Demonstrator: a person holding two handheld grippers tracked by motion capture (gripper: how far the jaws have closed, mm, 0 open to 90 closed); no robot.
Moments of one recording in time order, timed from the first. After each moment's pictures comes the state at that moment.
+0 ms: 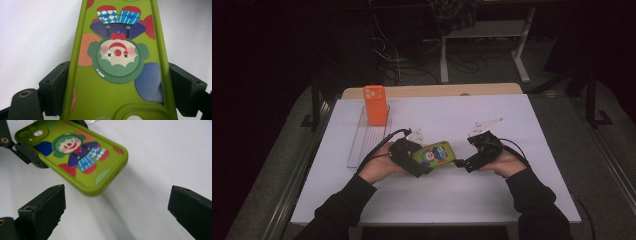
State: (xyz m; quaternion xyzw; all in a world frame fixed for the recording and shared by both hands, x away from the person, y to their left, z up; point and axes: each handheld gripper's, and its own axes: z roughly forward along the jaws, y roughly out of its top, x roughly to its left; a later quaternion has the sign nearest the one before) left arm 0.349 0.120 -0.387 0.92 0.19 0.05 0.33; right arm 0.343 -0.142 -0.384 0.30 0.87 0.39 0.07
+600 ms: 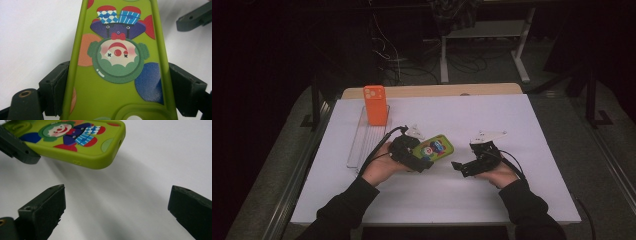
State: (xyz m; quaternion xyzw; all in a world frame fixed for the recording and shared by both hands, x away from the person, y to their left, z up) left arm 0.353 0.122 -0.384 0.91 0.25 0.06 0.33; right arm 0.329 -0.140 -0.415 0.36 0.82 0.43 0.11
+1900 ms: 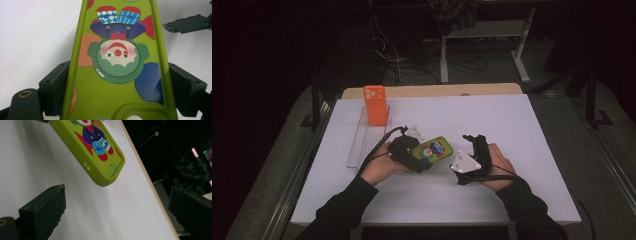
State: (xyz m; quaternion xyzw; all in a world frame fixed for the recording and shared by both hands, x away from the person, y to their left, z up) left arm 0.353 0.122 -0.387 0.91 0.25 0.05 0.33; right arm 0.294 -0.103 -0.411 0.11 0.85 0.29 0.43
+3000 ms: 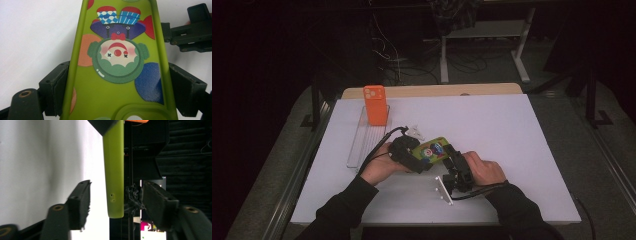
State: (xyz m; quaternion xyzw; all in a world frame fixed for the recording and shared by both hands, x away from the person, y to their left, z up) left arm 0.352 0.121 -0.386 0.91 0.25 0.04 0.33; right arm 0.272 -0.062 -0.446 -0.10 0.77 0.15 0.61
